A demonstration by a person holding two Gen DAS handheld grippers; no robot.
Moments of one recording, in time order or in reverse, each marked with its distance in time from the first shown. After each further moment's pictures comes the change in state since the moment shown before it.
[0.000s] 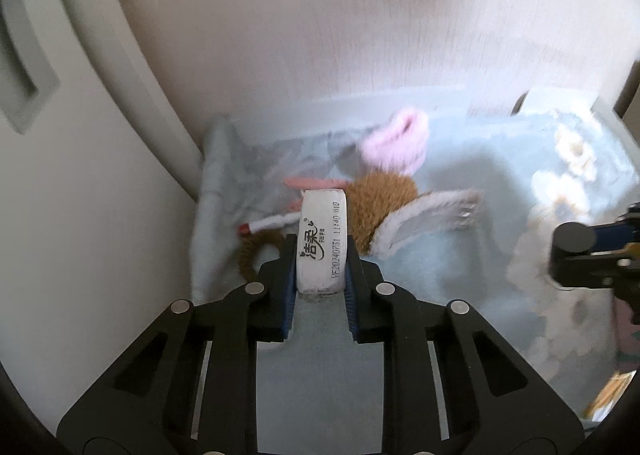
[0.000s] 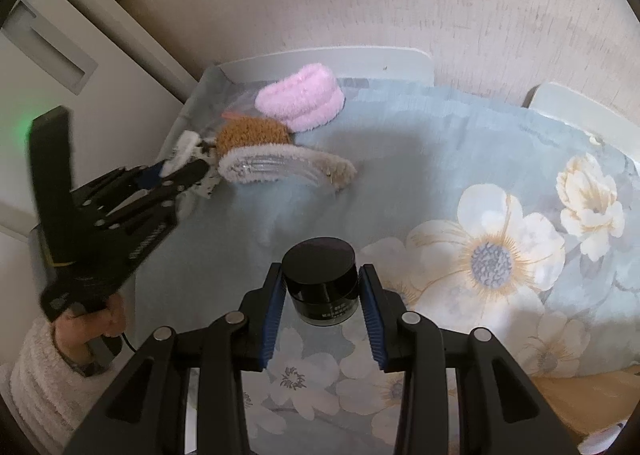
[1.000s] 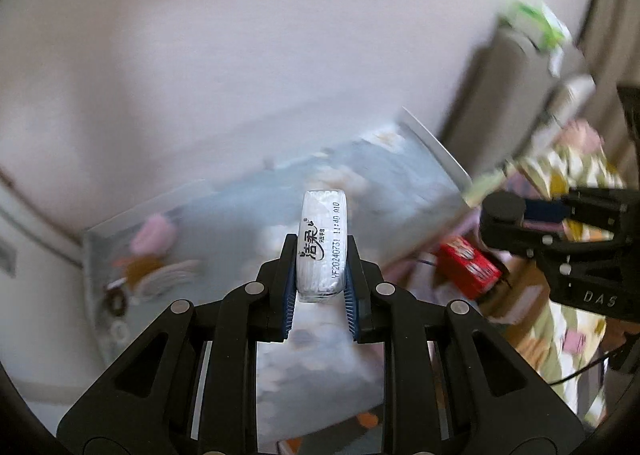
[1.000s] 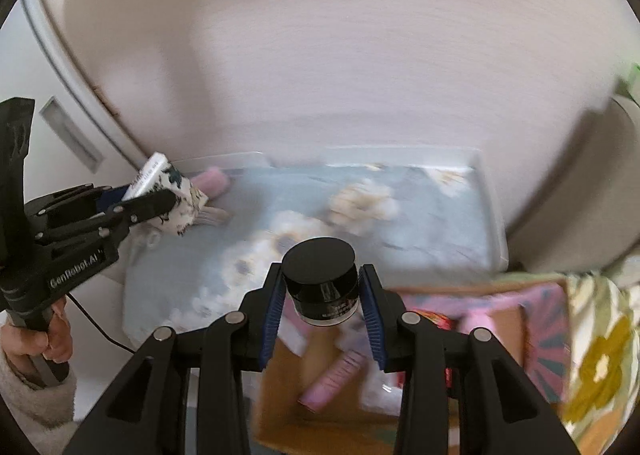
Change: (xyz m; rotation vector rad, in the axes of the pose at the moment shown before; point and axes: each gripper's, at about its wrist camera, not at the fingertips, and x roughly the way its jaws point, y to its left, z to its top) left arm -0.145 -0.262 0.061 0.260 0.030 -0.305; right arm -0.223 -0.112 -0.091 0.131 -0.249 -0.197
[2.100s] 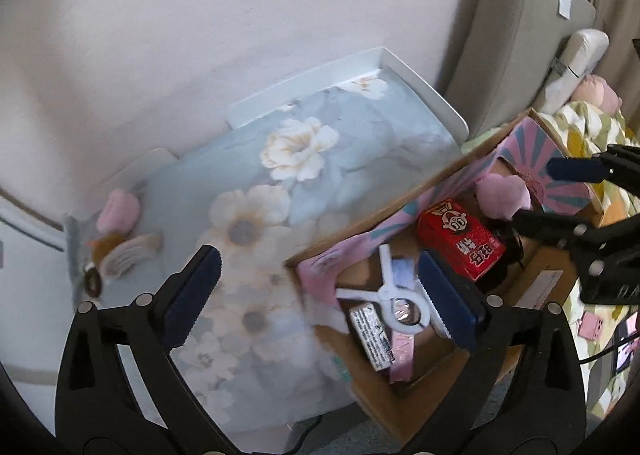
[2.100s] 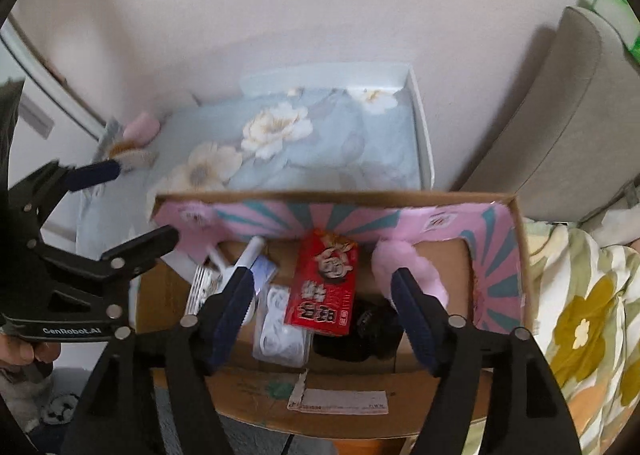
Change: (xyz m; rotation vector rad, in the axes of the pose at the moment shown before) left arm 0.046 -0.057 -0.023 0.017 0.111 0.078; right arm 0.014 -0.084 -0.047 0.023 0.144 -0.079
